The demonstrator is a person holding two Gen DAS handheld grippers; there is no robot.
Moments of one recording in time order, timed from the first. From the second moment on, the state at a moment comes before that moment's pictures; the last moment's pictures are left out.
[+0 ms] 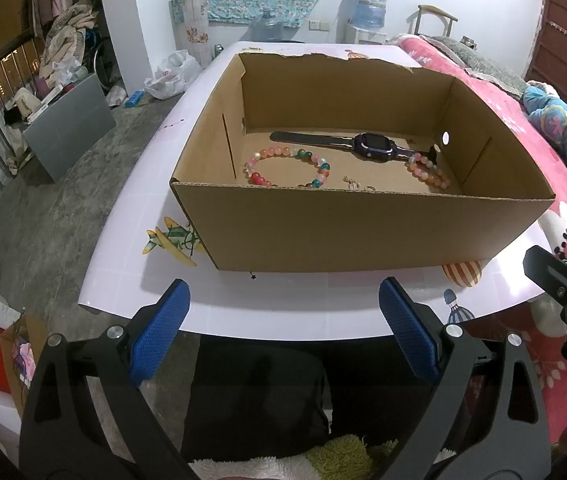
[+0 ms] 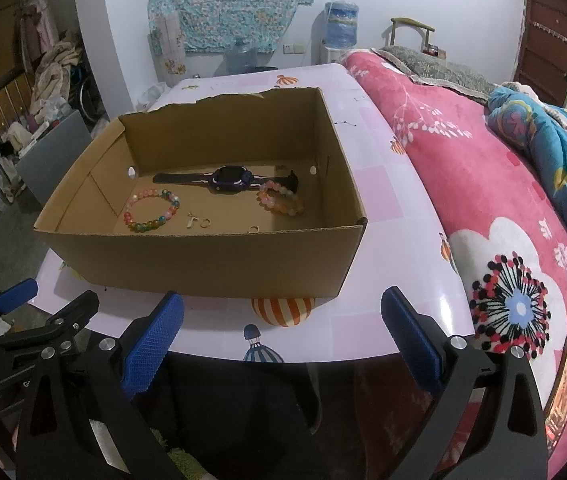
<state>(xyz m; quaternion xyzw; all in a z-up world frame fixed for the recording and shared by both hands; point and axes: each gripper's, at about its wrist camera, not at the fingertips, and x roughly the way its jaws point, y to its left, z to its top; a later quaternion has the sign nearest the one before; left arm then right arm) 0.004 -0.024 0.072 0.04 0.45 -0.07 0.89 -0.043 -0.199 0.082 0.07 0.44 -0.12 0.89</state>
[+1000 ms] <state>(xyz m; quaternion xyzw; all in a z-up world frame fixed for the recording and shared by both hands) 0.005 -0.025 0.073 0.04 0.45 -0.07 0.89 -0.046 -0.201 0.083 0.08 0.44 -0.12 0.89</state>
